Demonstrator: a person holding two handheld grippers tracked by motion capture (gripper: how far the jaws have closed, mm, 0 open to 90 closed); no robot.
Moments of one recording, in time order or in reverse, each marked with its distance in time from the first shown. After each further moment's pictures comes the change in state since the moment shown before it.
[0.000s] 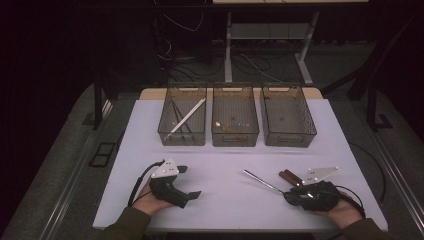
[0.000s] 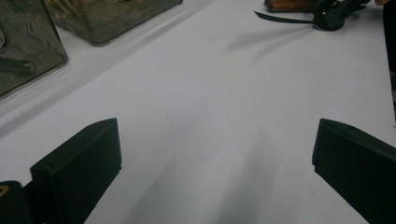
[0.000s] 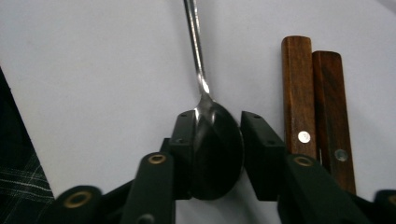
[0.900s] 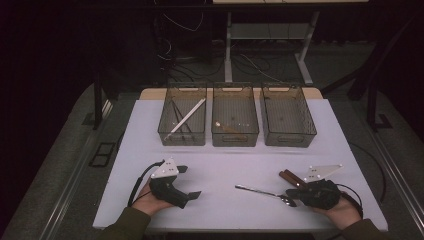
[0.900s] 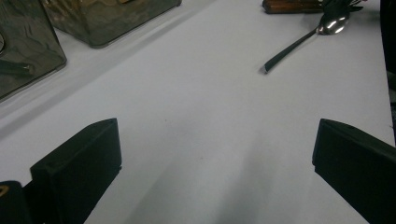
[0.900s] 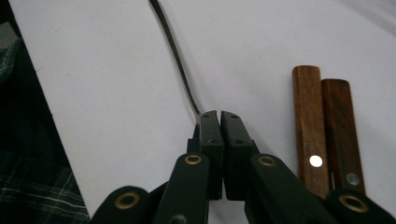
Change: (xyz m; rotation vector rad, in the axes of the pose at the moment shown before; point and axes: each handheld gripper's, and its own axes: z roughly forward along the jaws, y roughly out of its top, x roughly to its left) left arm 0.000 0.000 0.000 -0.007 -0.006 0.002; right arm 0.001 0.007 -0.007 -0.068 0.056 0.028
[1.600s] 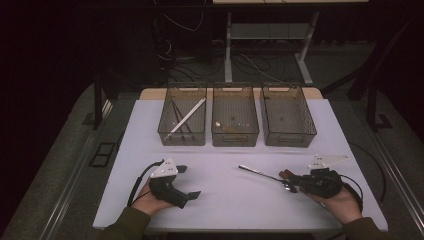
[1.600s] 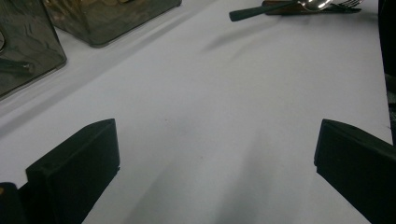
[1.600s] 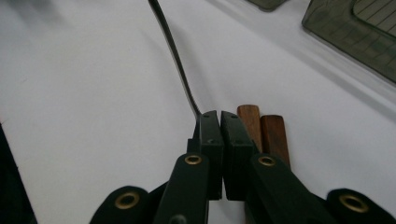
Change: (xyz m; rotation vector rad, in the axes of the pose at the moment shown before) left arm 0.001 0.000 -0.001 0.003 -0.006 -0.004; right arm -0.015 0.017 -0.009 -0.088 -0.088 0.053
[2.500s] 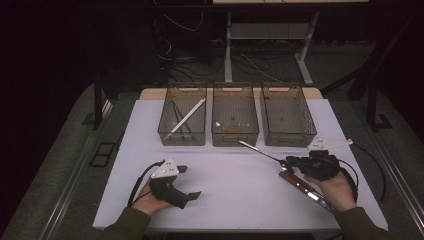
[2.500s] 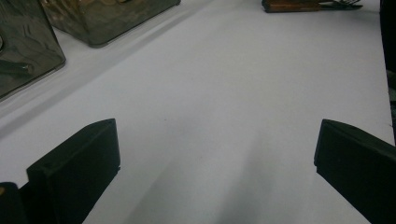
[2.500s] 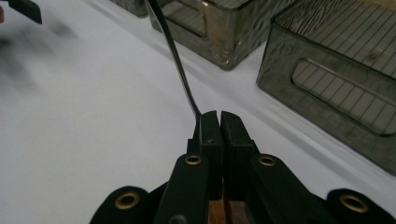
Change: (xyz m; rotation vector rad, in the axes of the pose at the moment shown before) left arm -0.001 0.000 0.001 0.002 0.006 0.008; right arm -0.011 0.038 -0.003 -0.094 -0.084 0.060
